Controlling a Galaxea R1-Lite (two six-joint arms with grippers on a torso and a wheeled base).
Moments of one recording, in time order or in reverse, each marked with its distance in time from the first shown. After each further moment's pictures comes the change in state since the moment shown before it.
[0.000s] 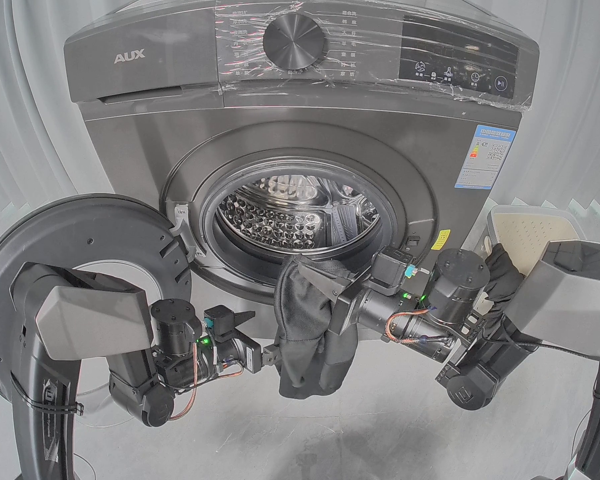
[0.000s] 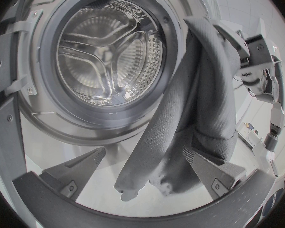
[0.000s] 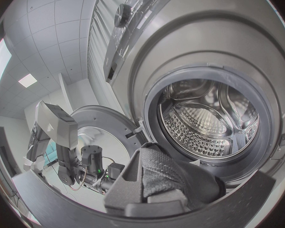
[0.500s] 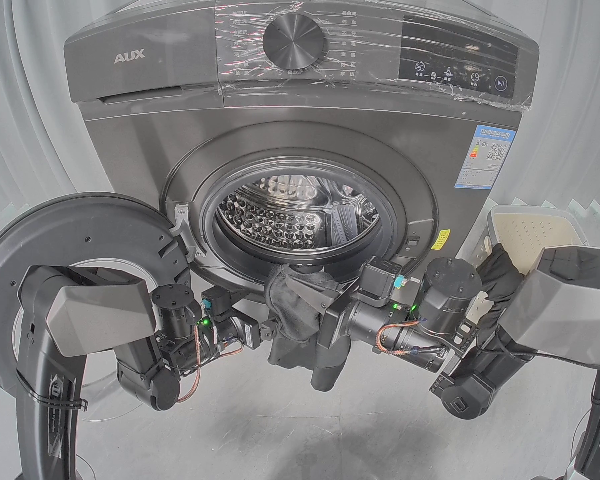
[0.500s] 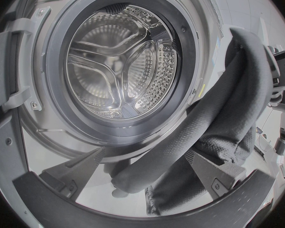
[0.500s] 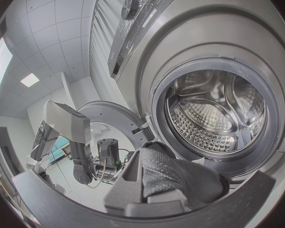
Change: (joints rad) left arm 0.051 0.049 -0.145 0.001 0.027 -0.010; right arm 0.043 0.006 0.006 0.013 -0.008 -0.005
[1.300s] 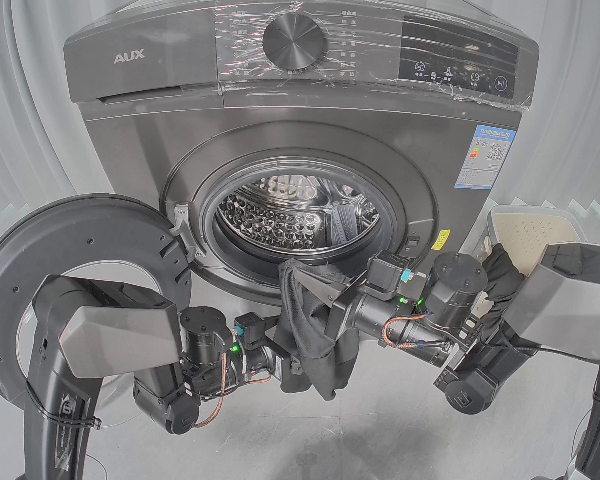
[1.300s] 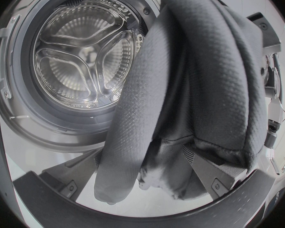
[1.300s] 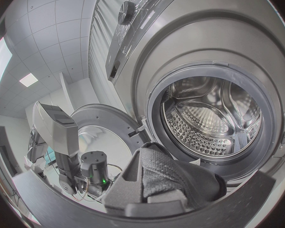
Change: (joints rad) left arm -0.147 0.009 0.054 -0.001 -0.008 0.017; right arm -0.023 -0.007 0.000 -0.012 0.000 -0.001
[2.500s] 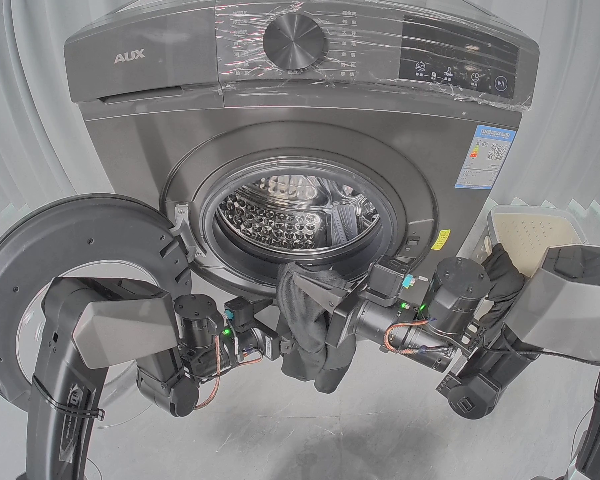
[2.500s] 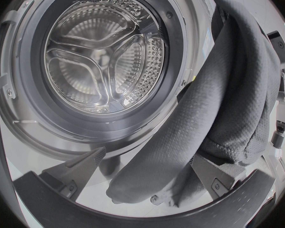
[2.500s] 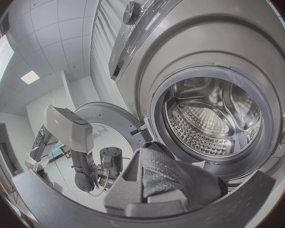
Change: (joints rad) left arm 0.082 0.069 -0.127 0.001 -0.029 -0.003; right arm 0.007 -0.008 0.032 -0.020 0.000 -0.023
